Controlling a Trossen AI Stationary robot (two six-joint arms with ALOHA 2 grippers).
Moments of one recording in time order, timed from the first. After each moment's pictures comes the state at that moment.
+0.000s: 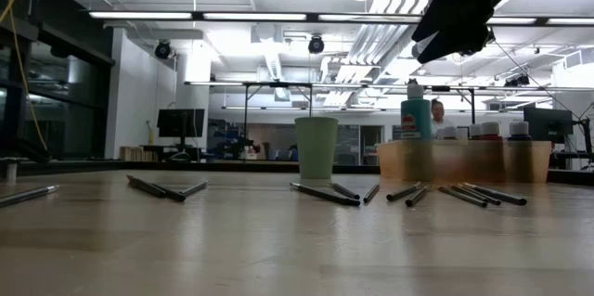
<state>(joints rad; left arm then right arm) -0.98 1.22 1.22 -1.27 0.00 -0.68 -0.01 0.99 0.79 -0.52 0.21 0.48</state>
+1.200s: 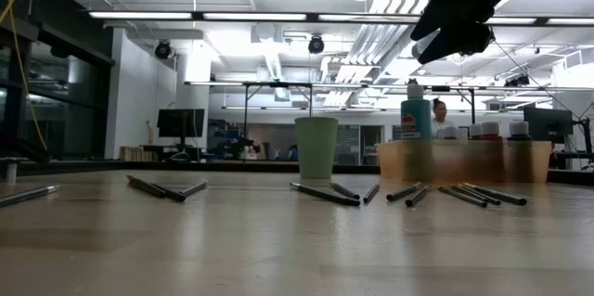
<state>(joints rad) -0.98 1.34 1.21 -1.19 -0.13 -0.56 -0.01 0.99 0.79 -0.52 0.21 0.53</state>
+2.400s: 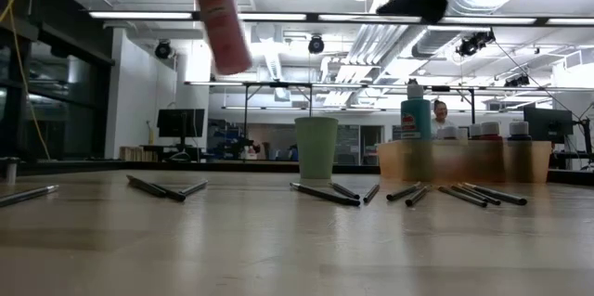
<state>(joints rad) -0.02 1.37 1.70 -1.29 -0.12 -0.03 -0.01 1.01 0.79 -0.11 0.16 0.21</state>
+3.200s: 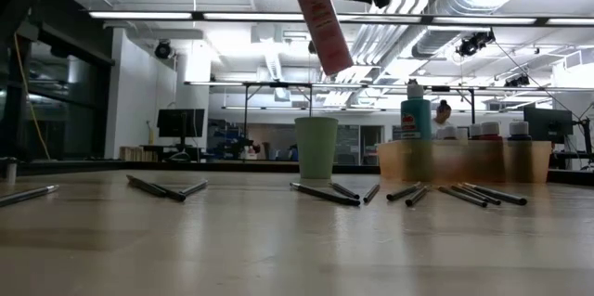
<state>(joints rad) 0.21 1.88 2.33 -1.29 -0.03 0.18 -0.13 1.27 0.98 0.09 0.09 -0.05</state>
